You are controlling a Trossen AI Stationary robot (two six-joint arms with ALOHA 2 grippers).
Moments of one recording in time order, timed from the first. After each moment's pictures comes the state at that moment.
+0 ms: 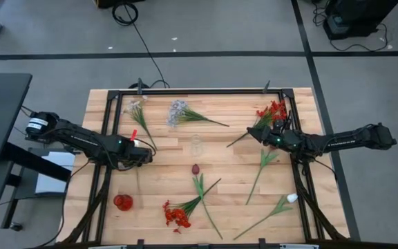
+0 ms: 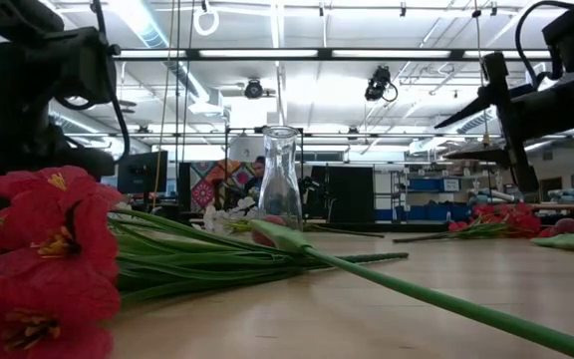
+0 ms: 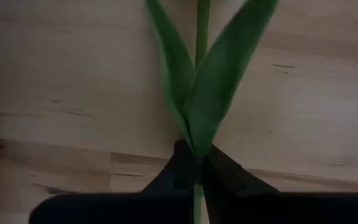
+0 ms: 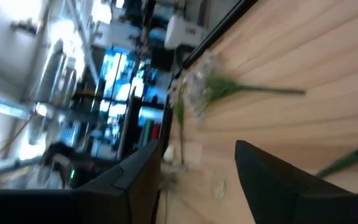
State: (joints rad) left arm -0.15 1.18 0.46 -0.77 -0.08 -1.89; right arm -0.02 0.55 0.03 0.34 0.46 1.37
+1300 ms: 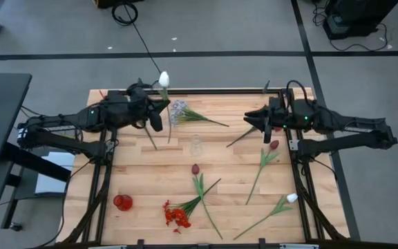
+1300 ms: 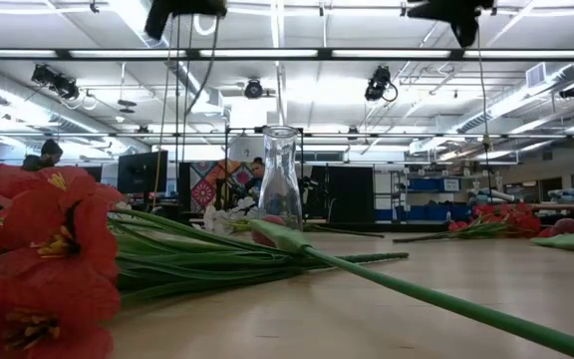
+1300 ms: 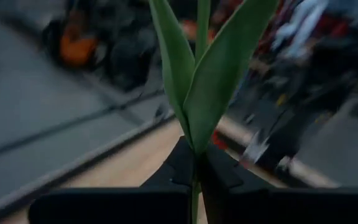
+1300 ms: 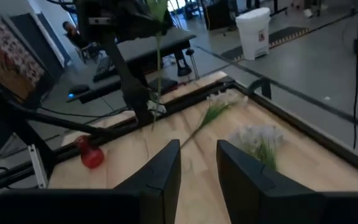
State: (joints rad) left arm 0.10 0.97 1.00 -0.15 -0.43 -0.36; right arm -0.10 0.79 0.85 -0.26 0.12 0.32
